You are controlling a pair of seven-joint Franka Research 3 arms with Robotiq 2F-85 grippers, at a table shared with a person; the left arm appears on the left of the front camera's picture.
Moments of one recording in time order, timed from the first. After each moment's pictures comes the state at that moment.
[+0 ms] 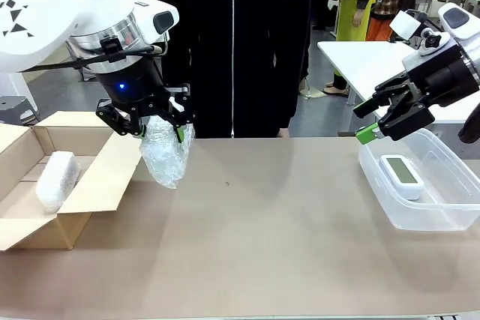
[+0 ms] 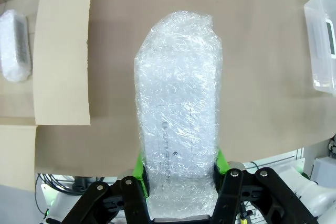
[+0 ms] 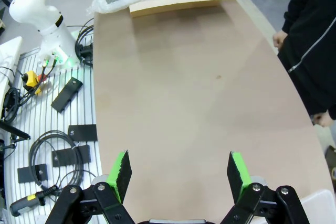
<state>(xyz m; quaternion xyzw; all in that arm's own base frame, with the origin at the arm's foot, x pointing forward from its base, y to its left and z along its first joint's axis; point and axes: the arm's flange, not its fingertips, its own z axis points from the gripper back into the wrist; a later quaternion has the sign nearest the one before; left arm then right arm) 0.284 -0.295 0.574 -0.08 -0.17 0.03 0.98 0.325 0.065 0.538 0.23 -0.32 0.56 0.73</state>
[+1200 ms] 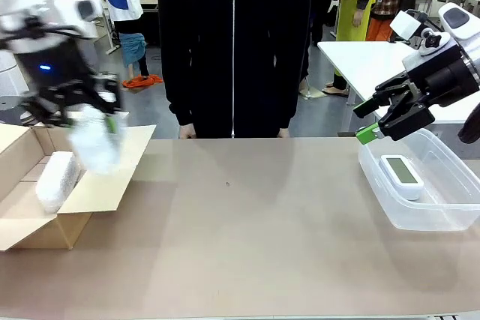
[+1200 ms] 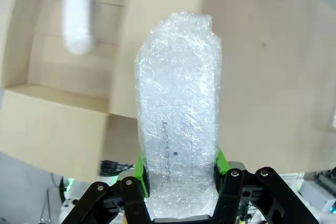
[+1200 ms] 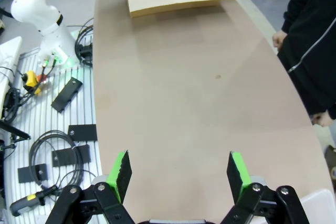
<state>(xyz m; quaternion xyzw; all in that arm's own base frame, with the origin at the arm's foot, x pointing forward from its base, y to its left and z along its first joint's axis) 0.327 -0.144 0.583 -0.05 -0.11 0.15 0.98 0.325 0.065 0.538 0.23 -0.32 0.56 0.73</state>
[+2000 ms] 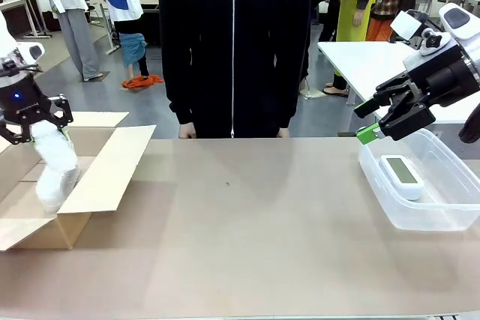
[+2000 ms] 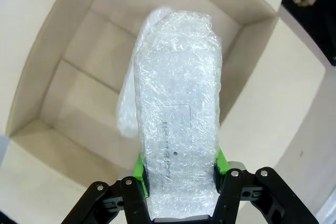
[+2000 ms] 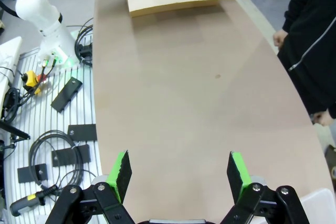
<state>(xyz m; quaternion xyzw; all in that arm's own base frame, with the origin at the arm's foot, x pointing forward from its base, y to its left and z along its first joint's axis) 0.450 -0.014 0.479 -0.05 -0.11 0.31 0.94 0.325 0.064 0.538 0.23 -0.32 0.56 0.73</state>
